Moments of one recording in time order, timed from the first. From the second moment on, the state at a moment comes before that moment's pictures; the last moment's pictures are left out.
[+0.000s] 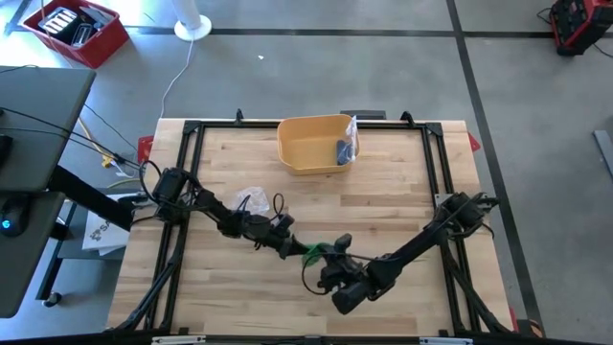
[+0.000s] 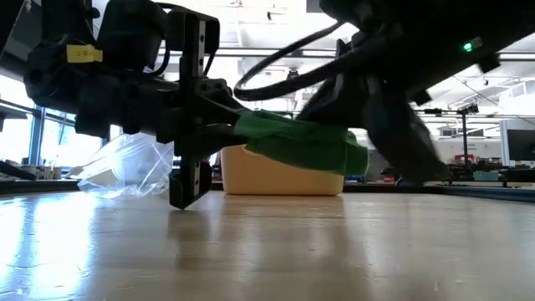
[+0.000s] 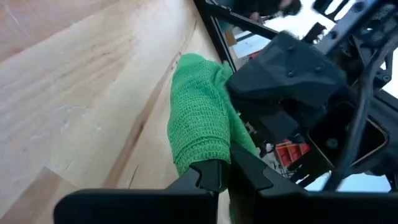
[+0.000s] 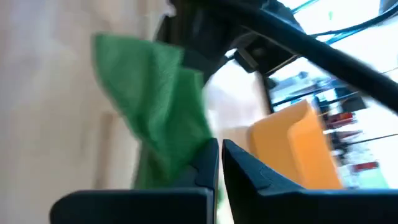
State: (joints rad) left arm -0.26 1.98 0.58 1.19 0.03 -1.17; right arm 0.61 2.06 1.22 -0.18 1.12 -0.06
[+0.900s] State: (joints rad) left arm -0.23 1.98 0.59 1.07 -0.02 -1.20; right arm 0.61 1.96 1.25 -0.33 0.68 0.15
